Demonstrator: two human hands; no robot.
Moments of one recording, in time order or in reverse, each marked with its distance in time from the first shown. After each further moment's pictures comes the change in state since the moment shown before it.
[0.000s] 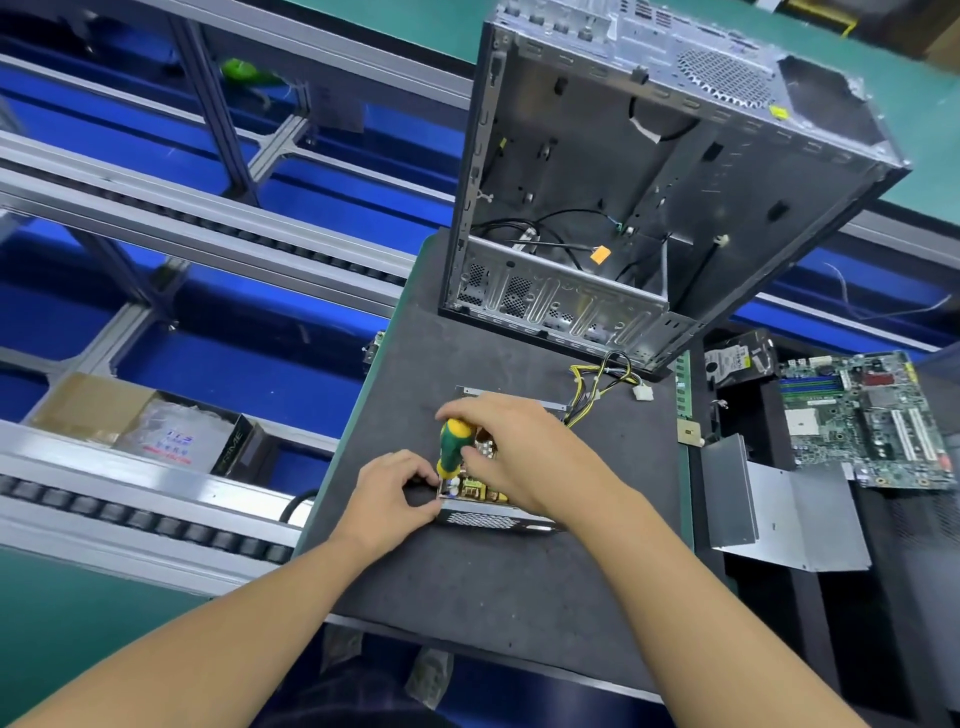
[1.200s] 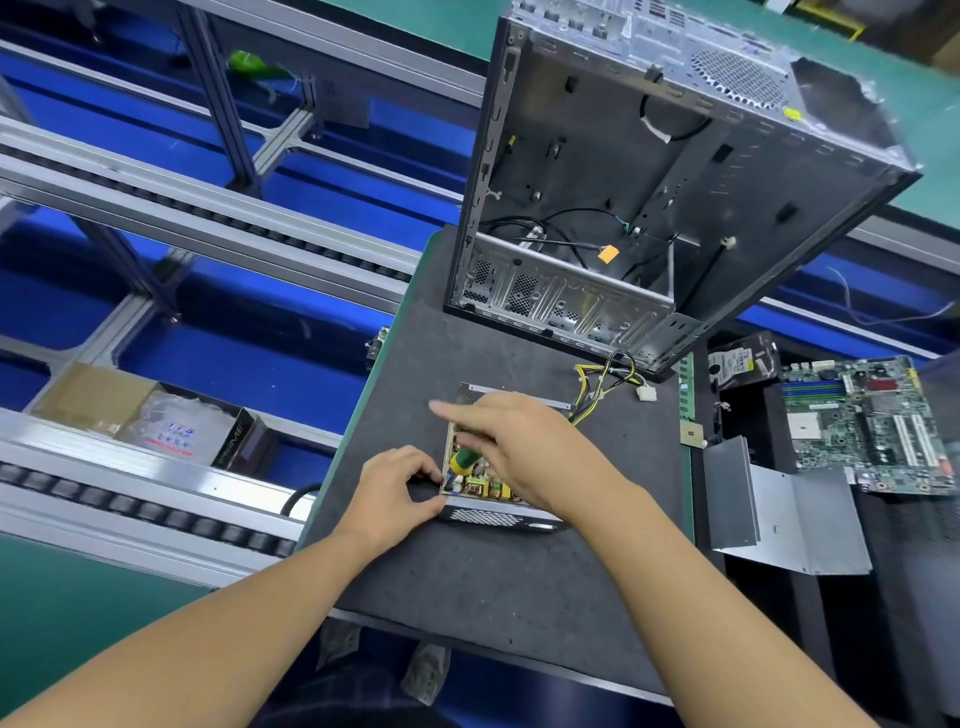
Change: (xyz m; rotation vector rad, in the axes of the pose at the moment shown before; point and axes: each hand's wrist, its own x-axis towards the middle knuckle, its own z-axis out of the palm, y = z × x) left_hand -0.001 0.001 0.001 0.016 0.013 0.005; right_hand 0.006 0.007 0.007 -0.102 -0.064 -0.031
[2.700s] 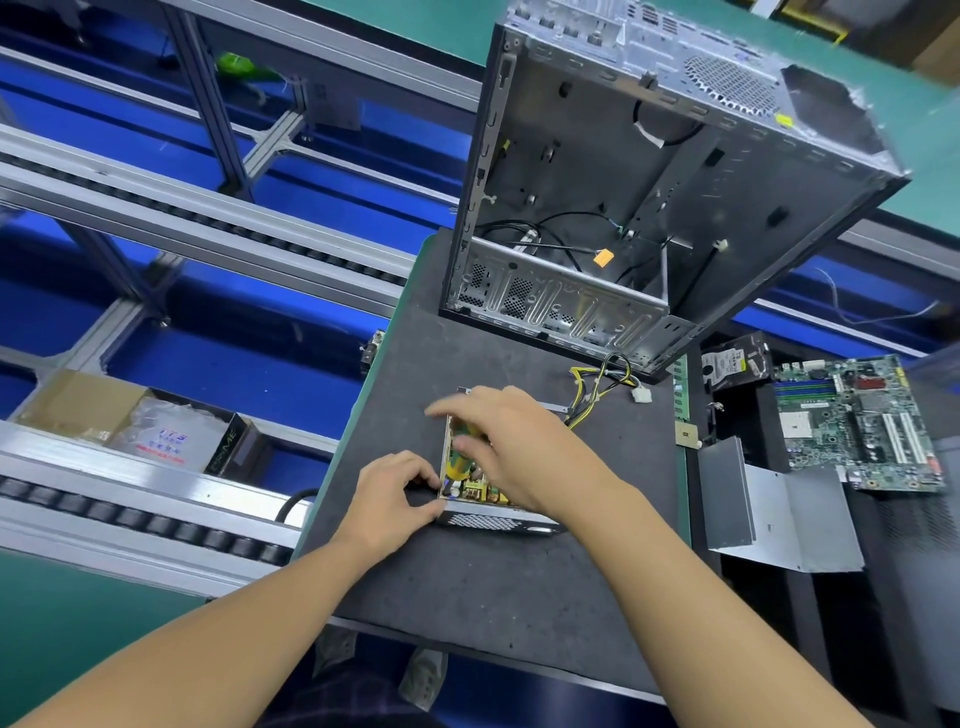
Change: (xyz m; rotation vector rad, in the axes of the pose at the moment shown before) left_hand 0.000 0.000 0.001 -0.019 0.002 -0.033; right_hand -0.001 -0.011 -0.006 0.029 0.039 0.015
